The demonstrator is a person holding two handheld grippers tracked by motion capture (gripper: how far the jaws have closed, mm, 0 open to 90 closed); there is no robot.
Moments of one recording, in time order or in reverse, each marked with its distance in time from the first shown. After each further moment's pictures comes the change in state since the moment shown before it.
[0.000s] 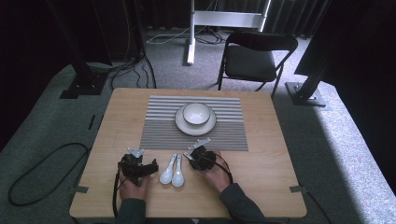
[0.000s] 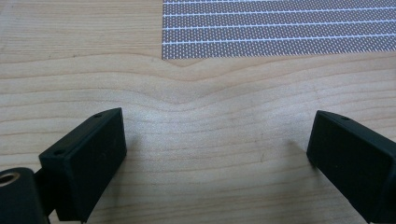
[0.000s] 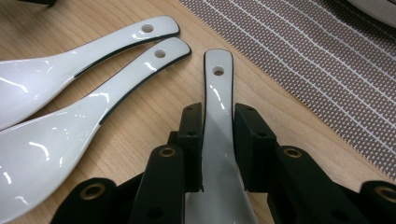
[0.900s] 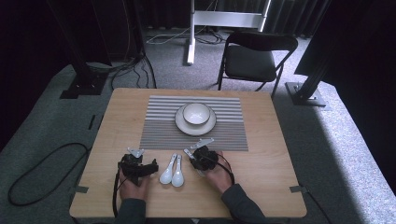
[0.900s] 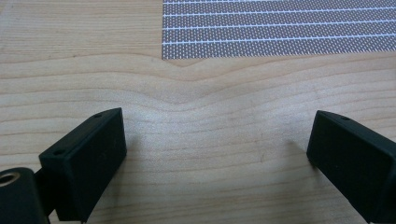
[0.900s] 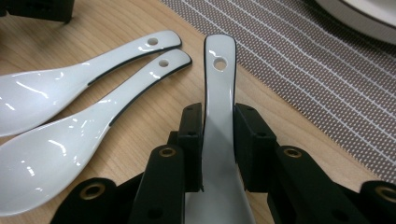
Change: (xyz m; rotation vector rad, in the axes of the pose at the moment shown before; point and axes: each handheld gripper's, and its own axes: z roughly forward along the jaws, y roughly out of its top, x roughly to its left) left arm 0.000 0.000 0.000 -0.001 0.000 -0.001; right arm -0.002 -0.002 -0.011 -0.046 0.012 0.011
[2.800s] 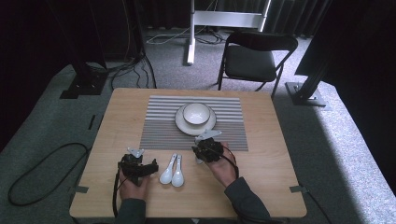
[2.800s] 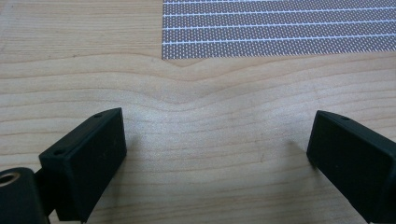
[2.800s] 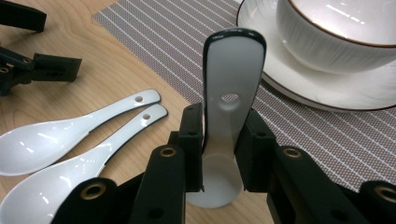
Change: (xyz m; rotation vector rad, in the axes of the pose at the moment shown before) left arm 0.000 0.000 0.000 -0.004 0.001 0.001; right arm -0.012 0.023 -0.037 -0.125 -0.055 -0.014
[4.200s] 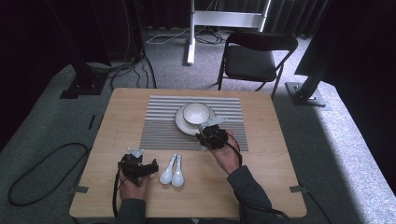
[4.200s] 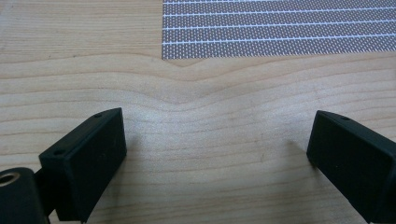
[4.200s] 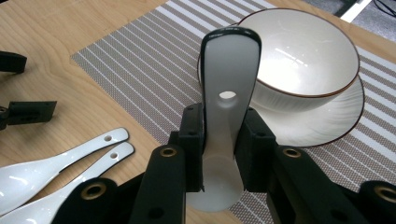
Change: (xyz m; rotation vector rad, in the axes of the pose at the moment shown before) left arm 0.000 0.000 0.000 0.003 -0.001 0.001; right arm -0.030 0.027 -0.010 -0.059 -0.030 0.013
